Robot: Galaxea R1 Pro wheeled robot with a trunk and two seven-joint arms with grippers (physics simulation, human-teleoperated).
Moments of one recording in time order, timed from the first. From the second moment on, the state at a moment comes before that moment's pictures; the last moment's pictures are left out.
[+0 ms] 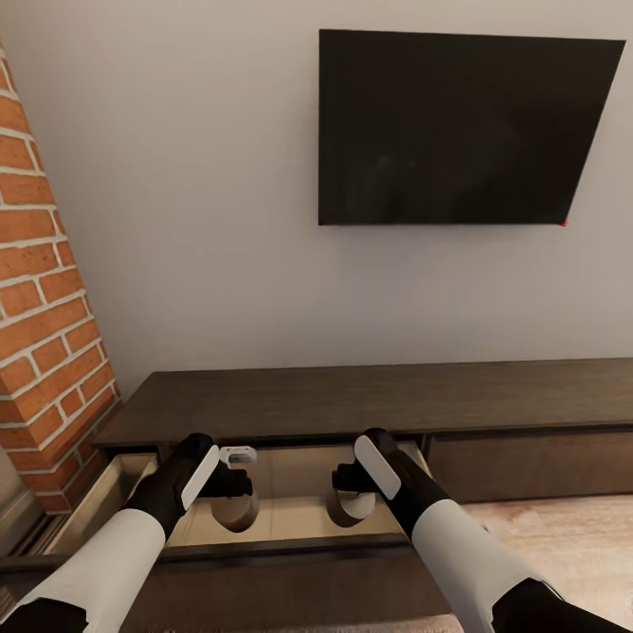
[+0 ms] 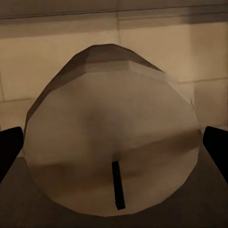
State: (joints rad) left arm -0.75 0.03 -0.20 -0.70 0.32 1.03 0.07; right arm -0.80 0.15 0.39 -0.67 -0.80 0.92 -0.61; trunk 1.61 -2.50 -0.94
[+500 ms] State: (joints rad) left arm -0.75 0.03 -0.20 -0.70 0.32 1.03 0.07; right arm -0.80 0.16 0.39 -0.67 -0.80 0.92 -0.61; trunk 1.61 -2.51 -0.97
